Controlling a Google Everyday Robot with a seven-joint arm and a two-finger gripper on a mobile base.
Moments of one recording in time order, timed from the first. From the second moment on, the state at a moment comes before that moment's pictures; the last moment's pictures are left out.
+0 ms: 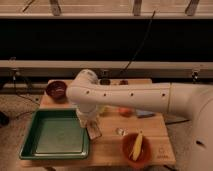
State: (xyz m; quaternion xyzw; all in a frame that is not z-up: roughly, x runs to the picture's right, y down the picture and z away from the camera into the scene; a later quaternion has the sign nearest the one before) arm -0.077 0.168 0.692 -0.21 -0.29 -0.75 0.56
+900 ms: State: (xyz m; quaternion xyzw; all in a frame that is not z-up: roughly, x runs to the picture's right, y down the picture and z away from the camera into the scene) arm -0.174 0.176 0.738 -0.20 -0.33 -0.80 0.46
